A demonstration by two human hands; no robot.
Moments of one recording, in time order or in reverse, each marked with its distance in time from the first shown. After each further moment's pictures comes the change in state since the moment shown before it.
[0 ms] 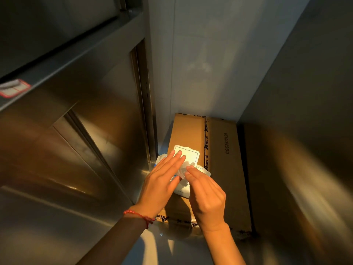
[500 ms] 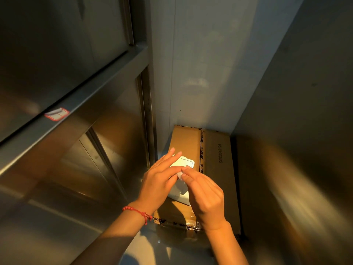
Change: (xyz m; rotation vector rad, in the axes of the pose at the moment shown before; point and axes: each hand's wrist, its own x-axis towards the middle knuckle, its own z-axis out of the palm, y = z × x) left_hand 0.011 0.057 -0.043 -0.005 0.040 -0.009; right_hand 0.046 -0.010 -0.050 0.141 -0.045 -0.050
